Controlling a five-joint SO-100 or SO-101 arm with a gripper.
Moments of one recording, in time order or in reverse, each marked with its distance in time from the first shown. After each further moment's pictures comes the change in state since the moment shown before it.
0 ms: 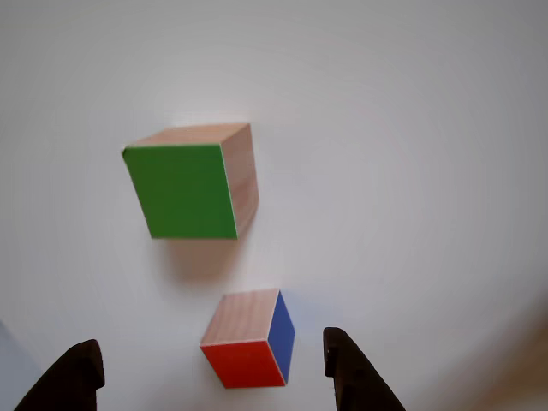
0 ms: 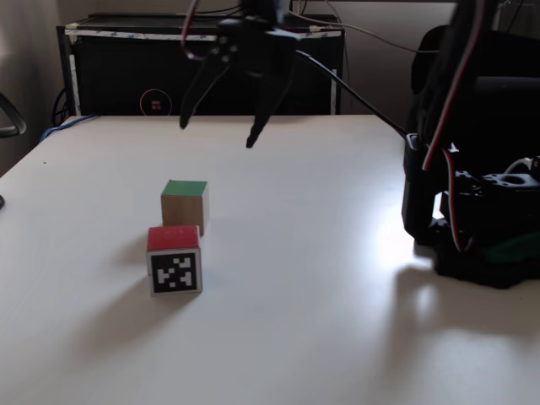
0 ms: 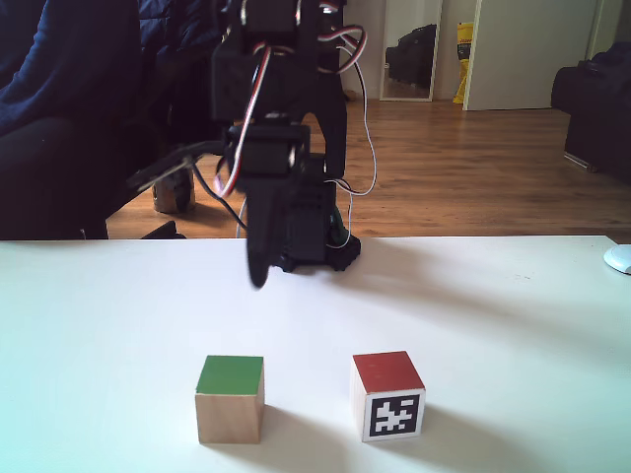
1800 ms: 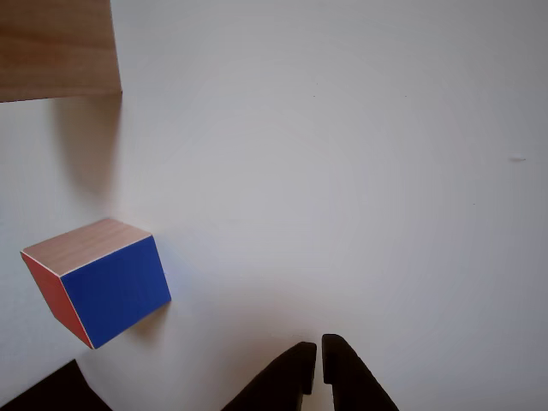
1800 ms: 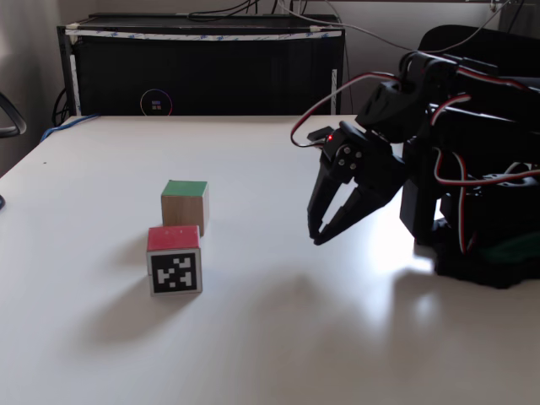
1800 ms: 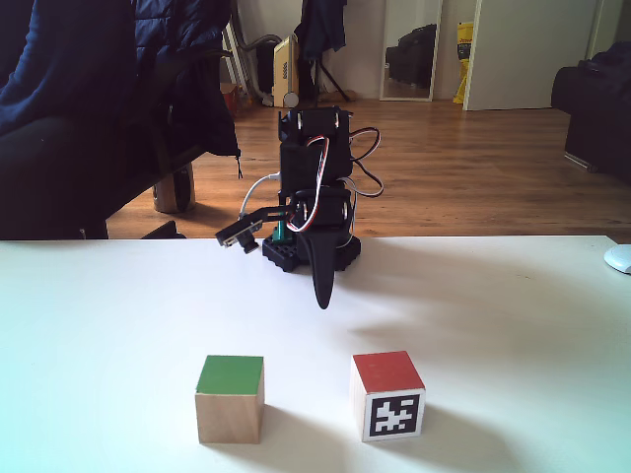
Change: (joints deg) arm -14.5 95.4 90.4 -19.9 1.4
